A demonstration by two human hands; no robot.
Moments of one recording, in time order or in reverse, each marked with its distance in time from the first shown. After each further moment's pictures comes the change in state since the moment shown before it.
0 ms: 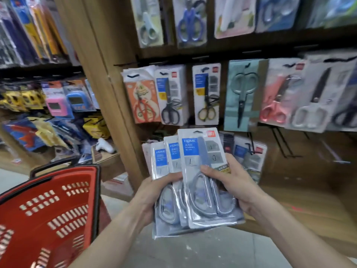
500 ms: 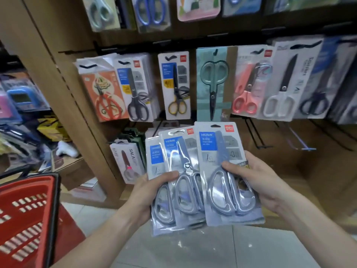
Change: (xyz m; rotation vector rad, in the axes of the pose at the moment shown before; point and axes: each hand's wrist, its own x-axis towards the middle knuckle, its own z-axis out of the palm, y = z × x) left_hand 0.038 -0.024 0.046 0.100 -0.059 0.044; right_hand -0.011 0.001 -0.102 0.036 0.126 0.068
